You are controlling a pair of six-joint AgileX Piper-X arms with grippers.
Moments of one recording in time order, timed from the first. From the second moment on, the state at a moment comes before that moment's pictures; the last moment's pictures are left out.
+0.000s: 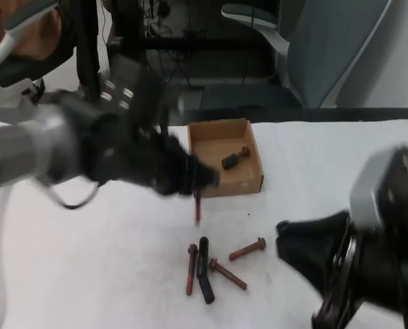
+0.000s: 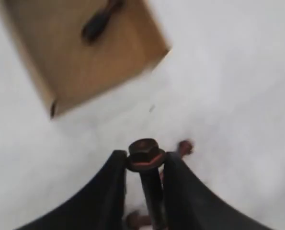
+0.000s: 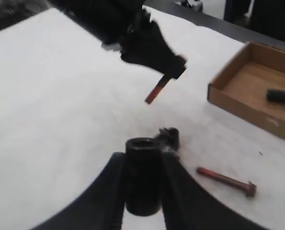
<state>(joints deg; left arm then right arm) -30.8 84.3 -53.6 13.1 16.3 -11.6 41.2 42.7 -23.2 7.2 -8.6 1.6</state>
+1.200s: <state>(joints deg) -45.8 64.4 -33.3 -24.9 21.8 -13.1 53.3 43.4 -12.4 -22.4 3.8 6.1</state>
